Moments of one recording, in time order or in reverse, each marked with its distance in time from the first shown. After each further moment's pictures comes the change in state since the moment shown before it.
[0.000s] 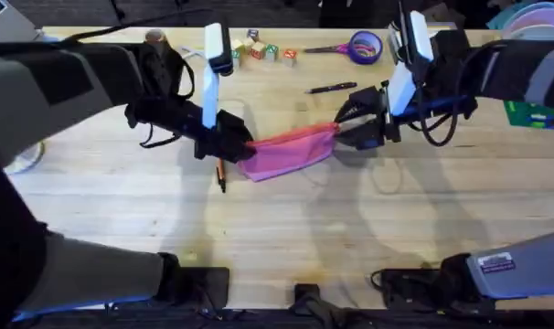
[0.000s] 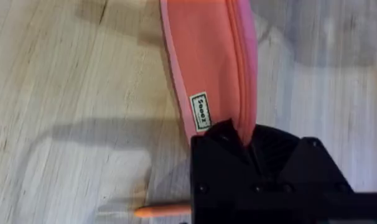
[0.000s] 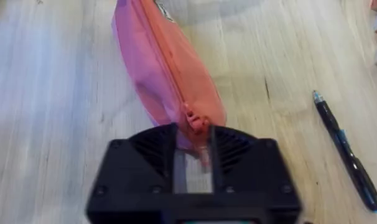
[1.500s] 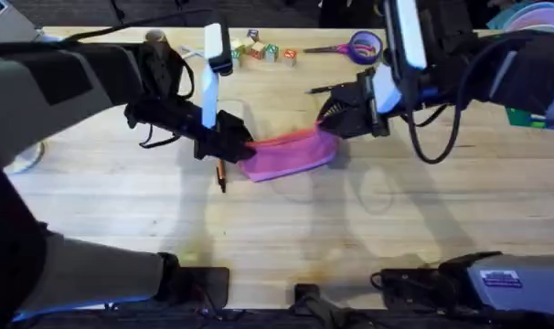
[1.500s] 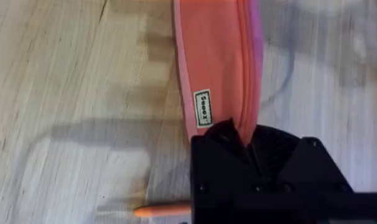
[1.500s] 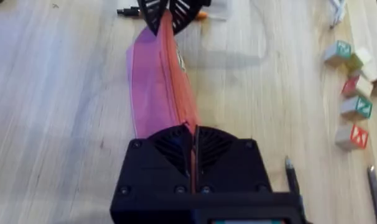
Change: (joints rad) left arm -0.001 0.000 0.000 -0.003 0.001 0.000; right arm 0.174 -0.165 0.012 0.045 0.067 -0.003
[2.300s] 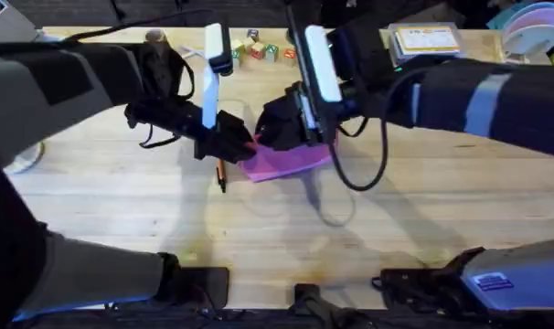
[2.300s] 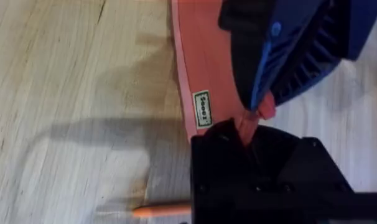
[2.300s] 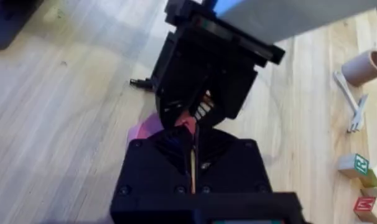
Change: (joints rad) left arm 0.000 0.000 0.000 -0.003 0.000 0.000; right arm 0.333 0.117 0.002 0.376 0.032 0.193
